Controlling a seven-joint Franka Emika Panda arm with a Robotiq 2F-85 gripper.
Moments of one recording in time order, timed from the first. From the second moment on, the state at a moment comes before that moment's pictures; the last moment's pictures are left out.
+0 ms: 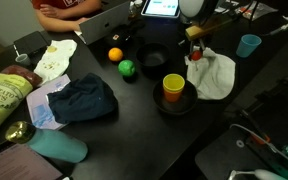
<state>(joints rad) 0.28 0.58 -0.15 -2.11 -0.09 2.46 0.49</state>
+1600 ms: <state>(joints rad) 0.20 0.61 -0.10 -2.15 -0.06 2.50 0.50</state>
